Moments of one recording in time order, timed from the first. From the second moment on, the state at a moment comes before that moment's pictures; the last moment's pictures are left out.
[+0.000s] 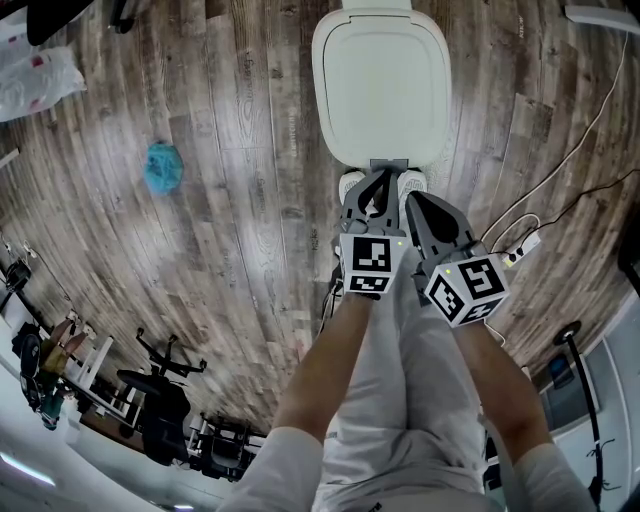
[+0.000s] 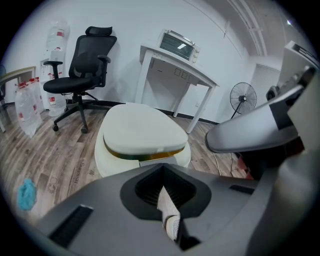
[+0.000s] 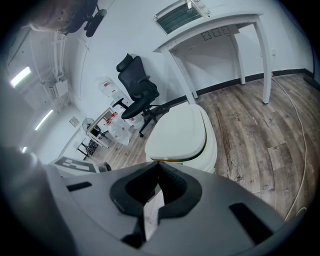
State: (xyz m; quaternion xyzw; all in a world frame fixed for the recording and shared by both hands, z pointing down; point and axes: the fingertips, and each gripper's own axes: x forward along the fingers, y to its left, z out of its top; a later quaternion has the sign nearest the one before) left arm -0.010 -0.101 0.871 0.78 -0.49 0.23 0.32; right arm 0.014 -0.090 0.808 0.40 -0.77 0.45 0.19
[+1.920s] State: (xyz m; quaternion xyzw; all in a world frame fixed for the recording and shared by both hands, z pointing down) left arm -0.151 -0.177 0.279 0.79 -0.61 0.00 0.07; right arm 0.118 -0.203 0.295 0.50 -0.84 0.20 0.03
